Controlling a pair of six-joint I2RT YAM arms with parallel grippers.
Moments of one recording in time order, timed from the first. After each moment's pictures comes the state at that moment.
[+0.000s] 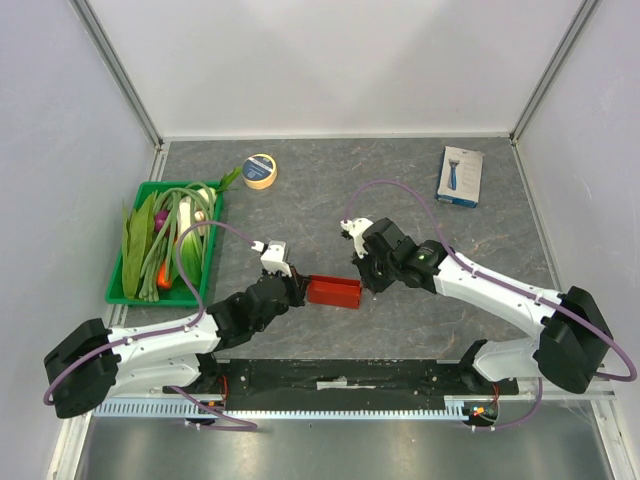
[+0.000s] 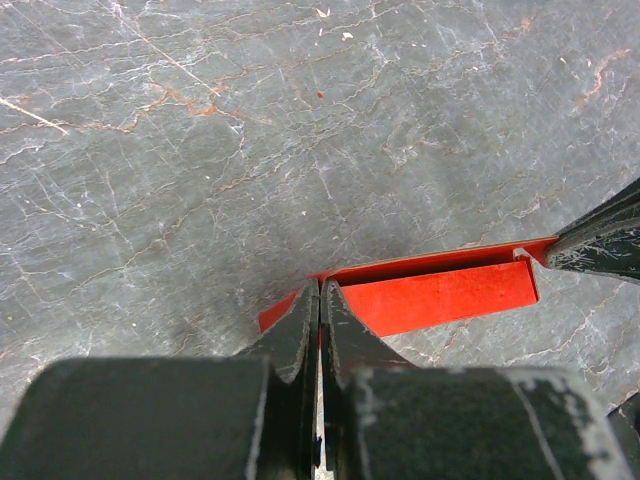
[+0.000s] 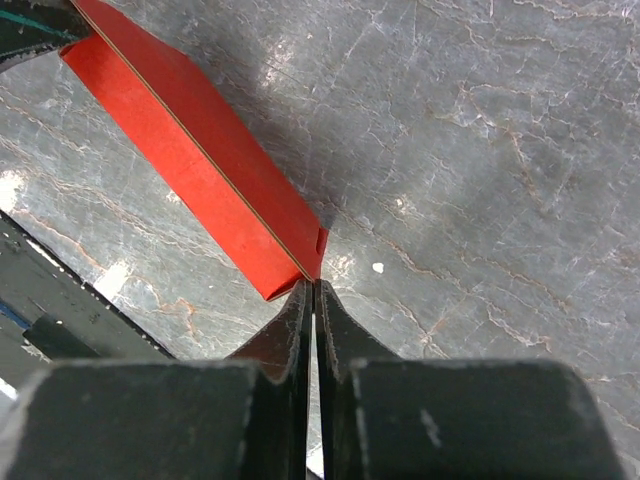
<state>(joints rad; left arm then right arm) -1.02 1.02 0.33 0.26 -0.46 -0.63 0.82 1.32 0.92 -0.54 -0.06 0.14</state>
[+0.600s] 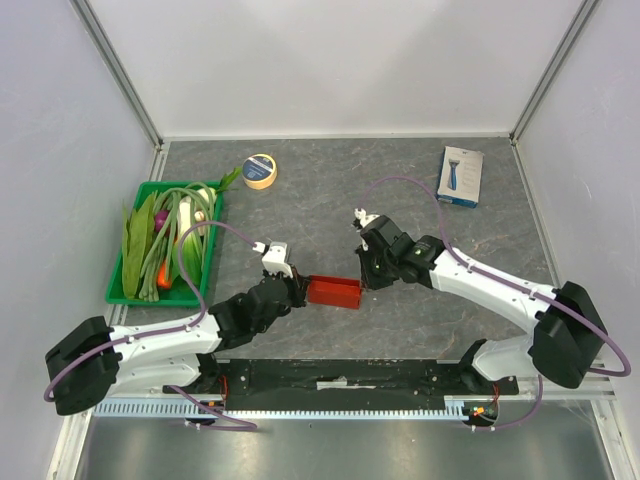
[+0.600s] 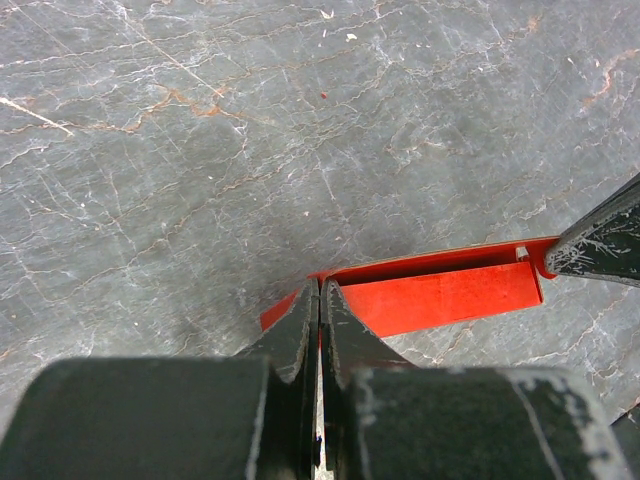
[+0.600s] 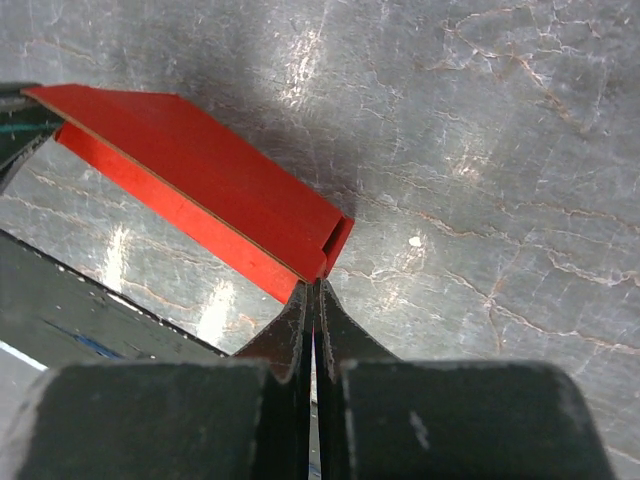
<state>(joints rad) -1.04 1.03 0.34 0.26 -0.50 -0.63 0.81 1.35 0.96 -0.59 -0.03 0.46</state>
